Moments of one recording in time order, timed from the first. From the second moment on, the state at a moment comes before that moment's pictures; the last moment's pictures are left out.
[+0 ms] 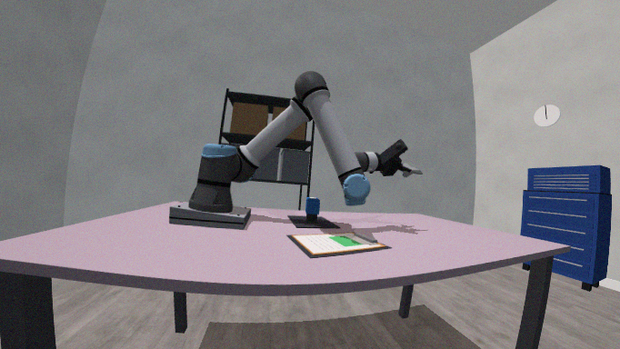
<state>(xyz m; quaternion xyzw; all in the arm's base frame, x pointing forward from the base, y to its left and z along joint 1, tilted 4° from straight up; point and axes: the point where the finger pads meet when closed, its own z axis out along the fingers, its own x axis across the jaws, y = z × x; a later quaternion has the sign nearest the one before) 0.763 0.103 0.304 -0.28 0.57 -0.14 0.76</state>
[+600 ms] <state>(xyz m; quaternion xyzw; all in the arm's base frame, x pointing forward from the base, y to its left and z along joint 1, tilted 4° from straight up) 0.775 0.107 0.308 -0.35 0.59 -0.20 0.70</state>
